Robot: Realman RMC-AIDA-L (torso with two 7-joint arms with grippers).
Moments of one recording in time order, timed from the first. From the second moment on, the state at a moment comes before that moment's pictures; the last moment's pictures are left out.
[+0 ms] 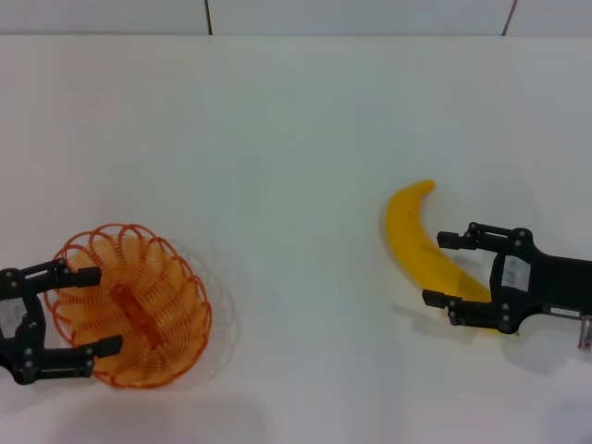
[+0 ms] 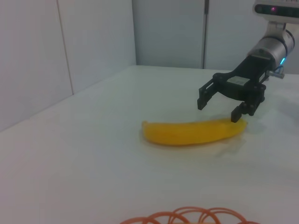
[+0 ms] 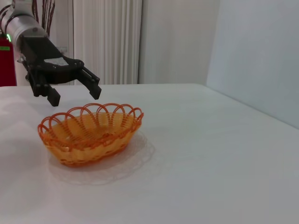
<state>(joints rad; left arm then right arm) -0.25 -1.98 0.77 0.76 1.96 1.71 -1.01 0.38 2.04 -0.56 -0.46 -2.08 -1.57 0.75</state>
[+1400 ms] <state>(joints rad) -0.67 -1.89 0.81 1.10 2.42 1.73 -1.99 0.44 2.04 -0.56 -0.46 -2.08 -1.58 0.76</state>
